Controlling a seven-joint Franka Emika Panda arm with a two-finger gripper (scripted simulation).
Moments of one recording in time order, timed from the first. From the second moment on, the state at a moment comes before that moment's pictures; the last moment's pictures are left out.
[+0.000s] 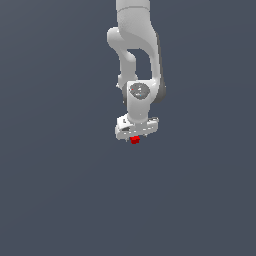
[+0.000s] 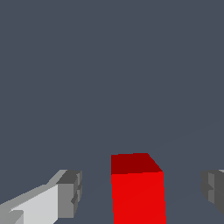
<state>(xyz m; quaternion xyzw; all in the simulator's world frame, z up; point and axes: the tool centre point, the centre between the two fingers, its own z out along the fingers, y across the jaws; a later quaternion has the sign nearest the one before) -0.071 0.041 0.059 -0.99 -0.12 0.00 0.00</state>
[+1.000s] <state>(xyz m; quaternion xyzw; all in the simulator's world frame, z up) -0.091 0.036 0.021 -0.99 -0.15 0.00 0.00</state>
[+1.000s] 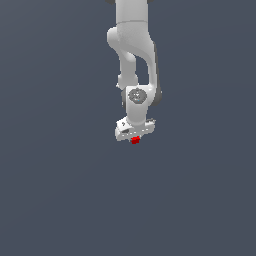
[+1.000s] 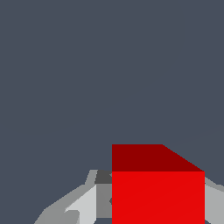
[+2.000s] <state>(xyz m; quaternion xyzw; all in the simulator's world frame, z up) -0.073 0.023 0.094 -0.99 -0.15 0.00 0.00</state>
